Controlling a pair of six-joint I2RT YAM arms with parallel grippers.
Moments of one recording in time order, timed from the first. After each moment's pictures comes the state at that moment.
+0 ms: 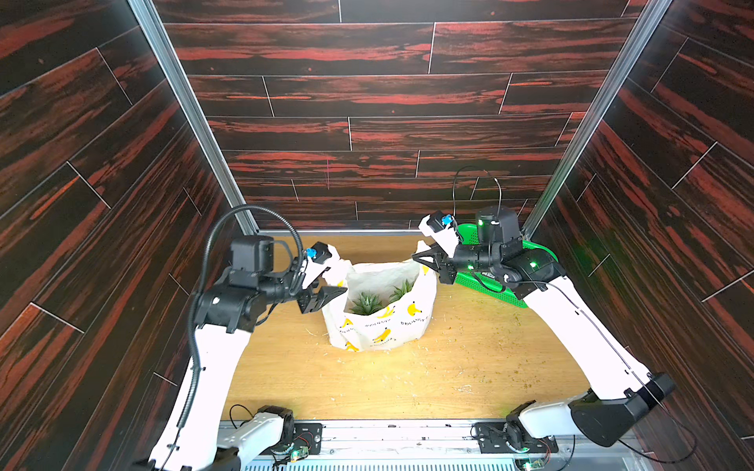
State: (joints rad) left arm -0.14 1.14 1.45 -0.95 0.84 0.64; right arm 0.54 1.42 1.65 -0.72 -0.58 -0.29
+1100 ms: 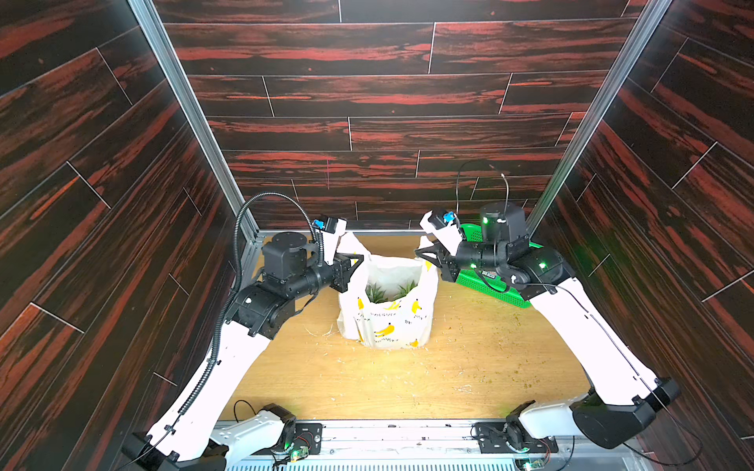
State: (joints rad) left arm -0.44 1.15 1.37 -0.56 0.39 -0.24; right arm 0.58 1.40 1.69 -0.77 -0.49 -0.32
